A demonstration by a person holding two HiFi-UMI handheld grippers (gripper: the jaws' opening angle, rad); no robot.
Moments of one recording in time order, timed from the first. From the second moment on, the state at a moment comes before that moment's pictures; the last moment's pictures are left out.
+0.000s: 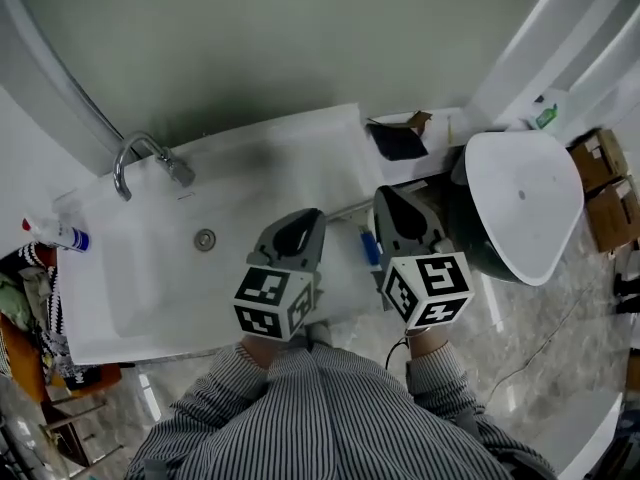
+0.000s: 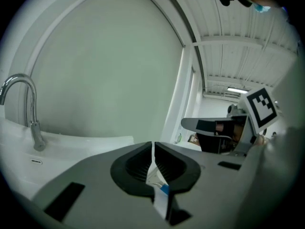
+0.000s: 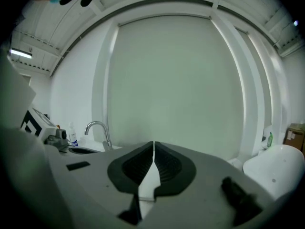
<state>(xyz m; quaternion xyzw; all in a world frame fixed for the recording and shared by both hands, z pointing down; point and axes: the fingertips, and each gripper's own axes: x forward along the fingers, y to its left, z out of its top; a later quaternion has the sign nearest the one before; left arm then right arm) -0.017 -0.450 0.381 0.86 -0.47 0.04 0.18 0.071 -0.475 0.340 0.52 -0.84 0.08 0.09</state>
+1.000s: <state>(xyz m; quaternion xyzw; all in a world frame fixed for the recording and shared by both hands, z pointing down) -0.021 -0.439 0.327 0.87 -0.48 0.00 0.12 0.045 -0.440 0.291 0.49 -0.87 0.02 0.03</state>
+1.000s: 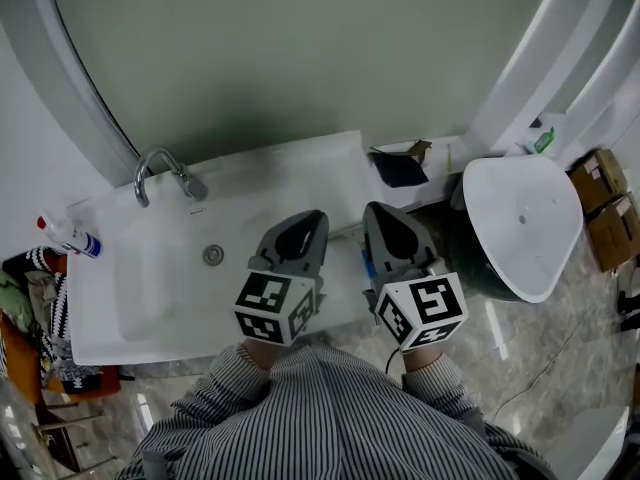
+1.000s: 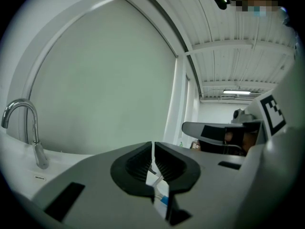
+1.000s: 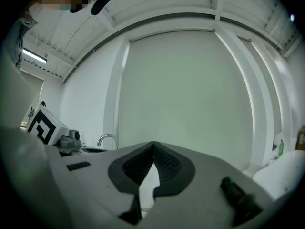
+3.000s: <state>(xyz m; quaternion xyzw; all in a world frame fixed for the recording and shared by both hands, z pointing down) -0.014 -0.410 0.353 0.87 -0.47 0.02 0.15 0.031 -0.408 0.334 0.46 -0.88 0.06 0.07</state>
